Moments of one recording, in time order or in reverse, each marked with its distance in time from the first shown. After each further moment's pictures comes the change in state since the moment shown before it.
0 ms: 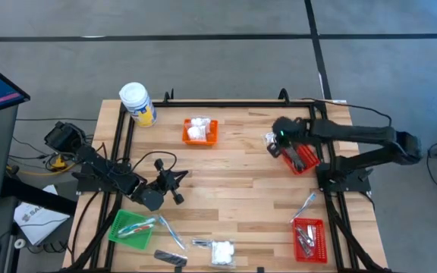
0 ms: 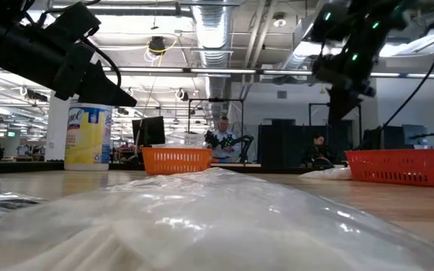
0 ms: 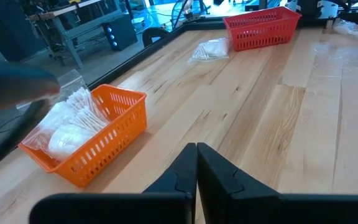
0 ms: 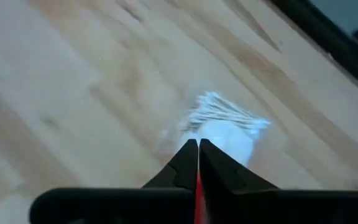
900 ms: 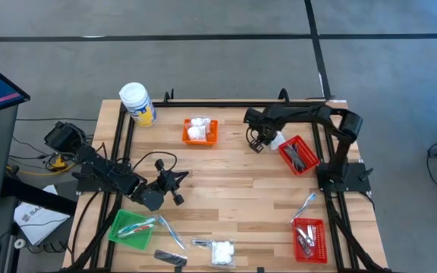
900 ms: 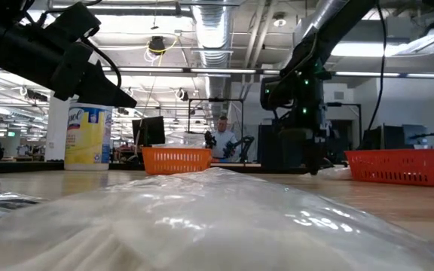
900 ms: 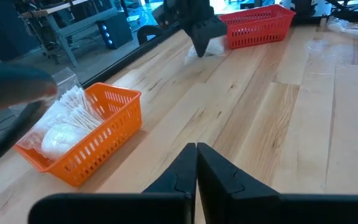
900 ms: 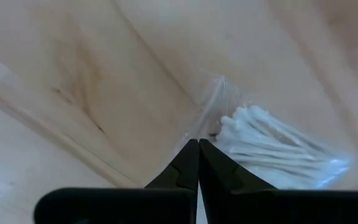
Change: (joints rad) left arm 0.000 0.000 0.000 0.000 0.022 0.000; right arm -0.164 0.664 0.317 -0.087 -0.202 -0.117
